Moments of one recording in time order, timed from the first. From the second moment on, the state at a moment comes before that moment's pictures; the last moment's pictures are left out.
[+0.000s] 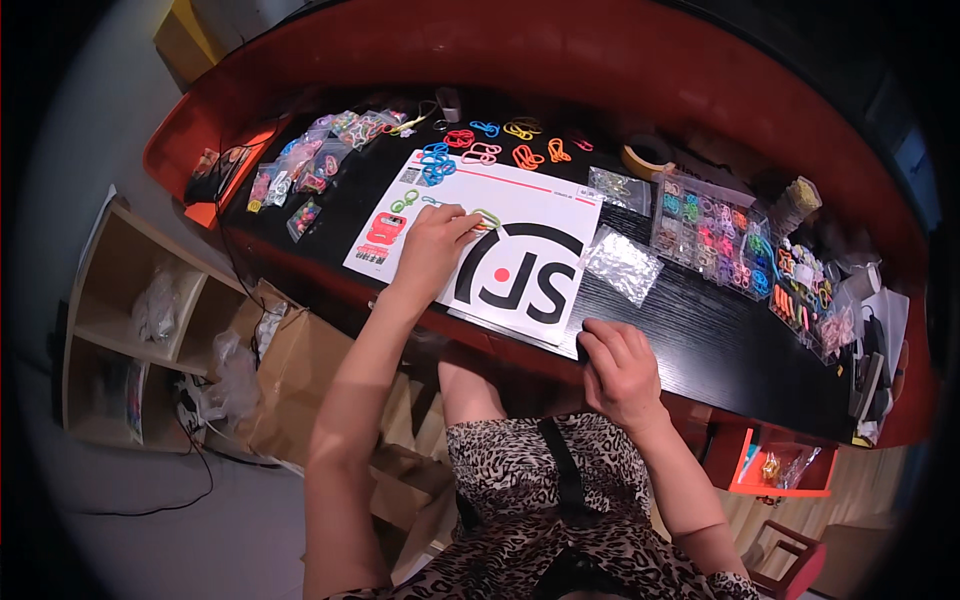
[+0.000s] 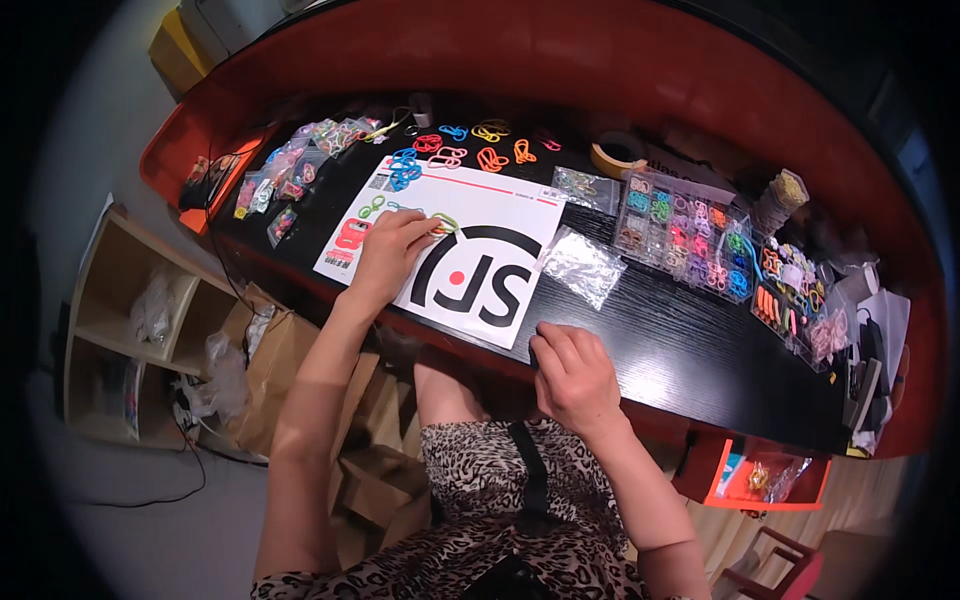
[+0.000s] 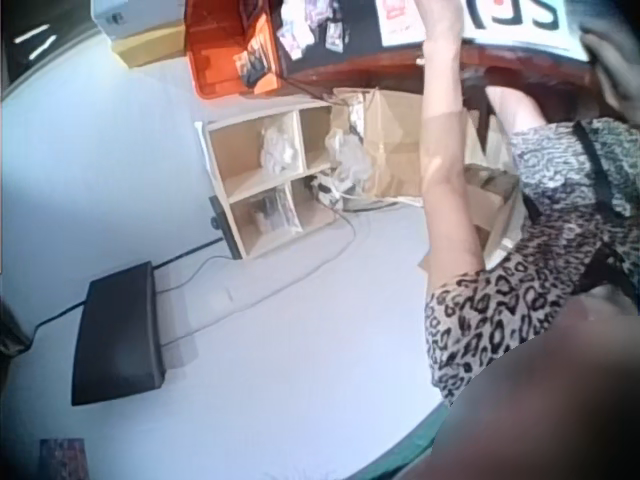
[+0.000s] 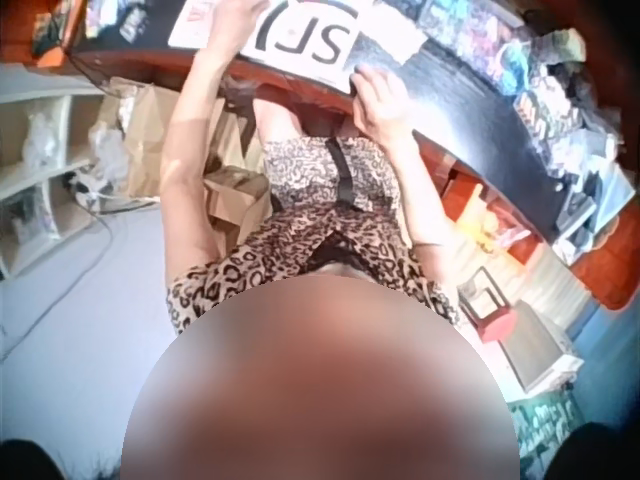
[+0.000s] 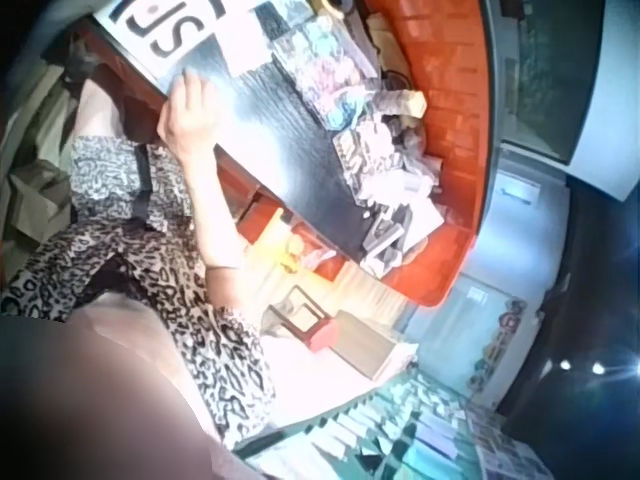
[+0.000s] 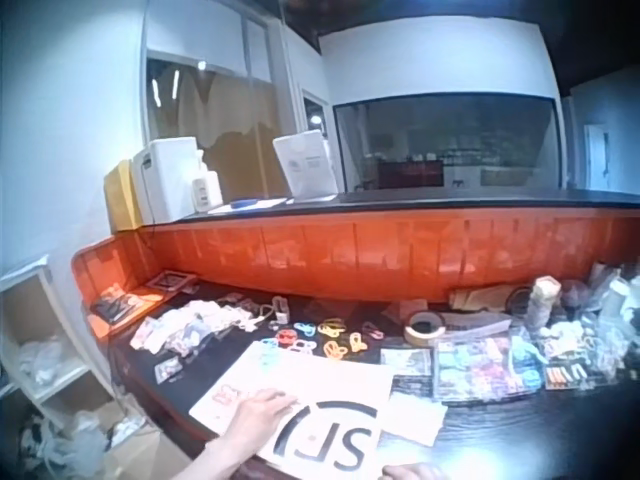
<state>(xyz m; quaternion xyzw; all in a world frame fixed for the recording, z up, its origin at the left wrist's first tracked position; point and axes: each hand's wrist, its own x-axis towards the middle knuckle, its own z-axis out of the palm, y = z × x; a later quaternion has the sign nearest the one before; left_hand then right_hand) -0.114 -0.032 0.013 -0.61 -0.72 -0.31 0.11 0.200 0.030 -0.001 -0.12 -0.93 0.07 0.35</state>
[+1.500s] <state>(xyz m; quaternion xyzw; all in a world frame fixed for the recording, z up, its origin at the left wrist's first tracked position) 0.056 0.035 0.040 -0.69 -0.56 -0.42 -0.17 0.231 0.082 0.024 -0.28 -0.82 0.12 0.48</state>
